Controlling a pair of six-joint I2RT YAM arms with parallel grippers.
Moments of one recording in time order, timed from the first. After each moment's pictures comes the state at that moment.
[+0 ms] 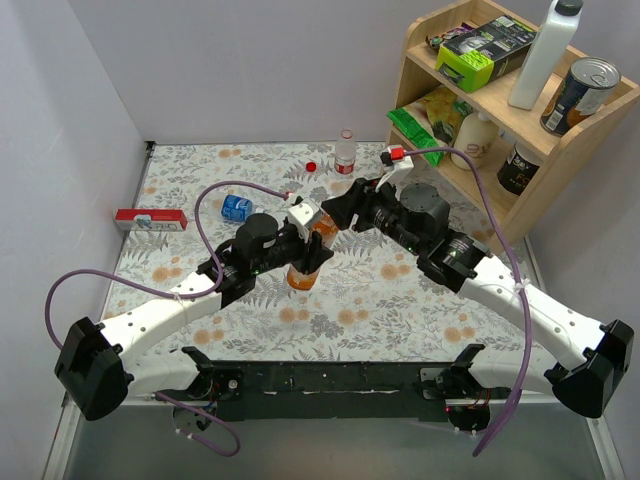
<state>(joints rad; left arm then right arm) -0.77 1.15 0.80 0.05 0.22 -0.09 0.85 1.14 1.10 -0.06 0.07 0.51</state>
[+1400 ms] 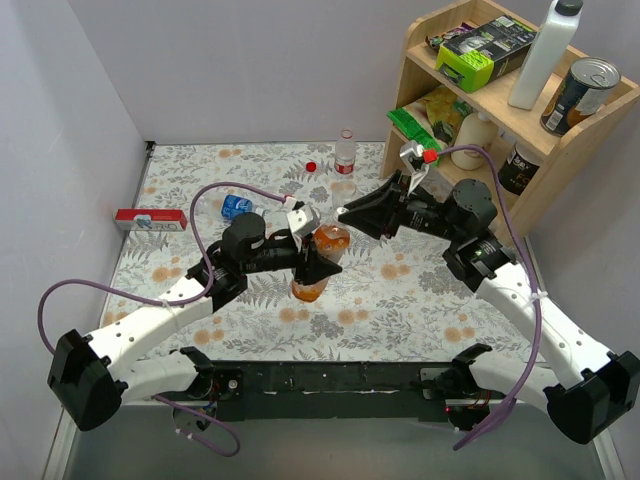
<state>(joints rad) -0.77 1.09 0.80 0.10 0.54 -0.11 0.58 1.04 0.98 0.19 -0.67 0.50</state>
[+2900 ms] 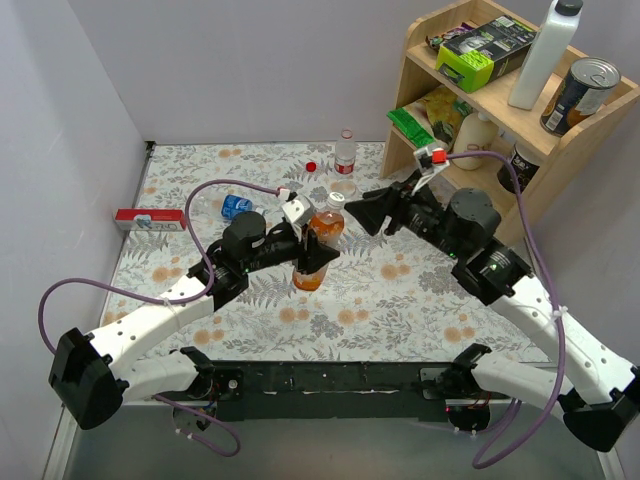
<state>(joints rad) -0.76 1.09 0.81 0.12 0.41 -0.16 0.70 0.94 1.05 -0.07 -0.19 0.45</state>
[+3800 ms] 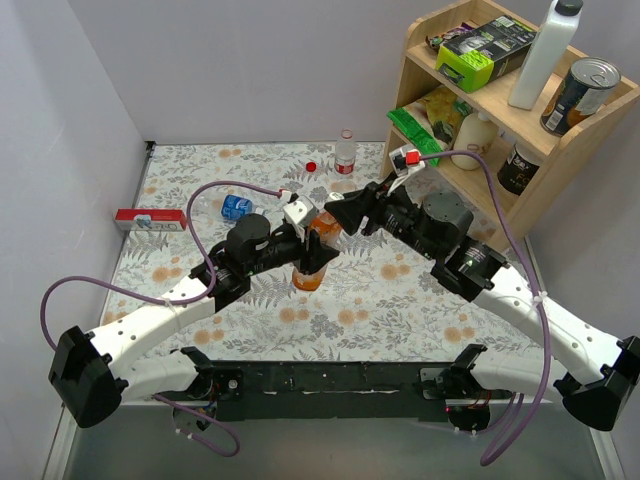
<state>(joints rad) -0.78 1.10 0.81 0.10 0.30 -0.15 0.85 1.04 1.07 0.00 -0.02 0.45</state>
